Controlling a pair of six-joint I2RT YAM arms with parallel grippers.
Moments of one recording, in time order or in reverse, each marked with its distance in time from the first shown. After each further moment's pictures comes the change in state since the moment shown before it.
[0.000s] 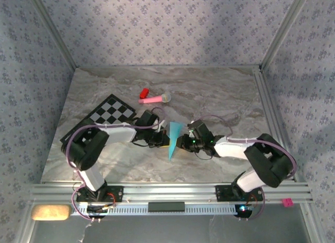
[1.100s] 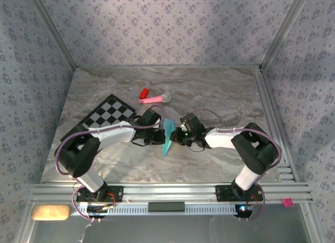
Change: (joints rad) left arm -0.047 -0.074 0.075 -0.229 -0.293 0.046; right arm 0.004 0.197 0.175 0.013 -0.040 0.034
